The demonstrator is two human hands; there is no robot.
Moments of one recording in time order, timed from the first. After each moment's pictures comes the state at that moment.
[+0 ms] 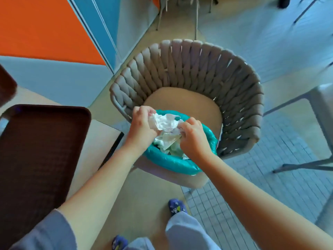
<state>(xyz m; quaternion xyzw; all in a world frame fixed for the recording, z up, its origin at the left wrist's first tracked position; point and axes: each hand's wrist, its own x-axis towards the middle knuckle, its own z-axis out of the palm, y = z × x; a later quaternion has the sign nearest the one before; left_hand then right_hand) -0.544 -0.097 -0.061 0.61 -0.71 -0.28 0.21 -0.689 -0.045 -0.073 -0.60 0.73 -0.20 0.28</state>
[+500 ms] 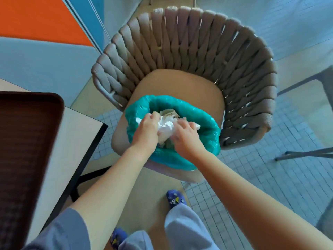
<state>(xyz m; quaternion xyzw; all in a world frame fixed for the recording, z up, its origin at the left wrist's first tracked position) -0.568 -0.096 -0.158 0.60 -0.77 -0.21 0.04 -0.695 -0.052 -0.180 -0.66 0.70 -0.08 0.27</state>
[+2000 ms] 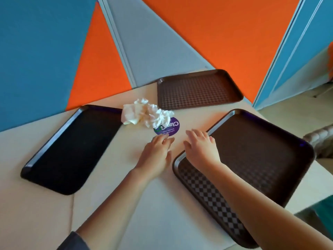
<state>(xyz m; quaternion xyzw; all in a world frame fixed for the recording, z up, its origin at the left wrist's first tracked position) -0.025 0.100 0.020 0.77 -0.62 -0.05 0.14 -0.157 0.017 0.030 -0.87 0.44 -0.09 0.19</state>
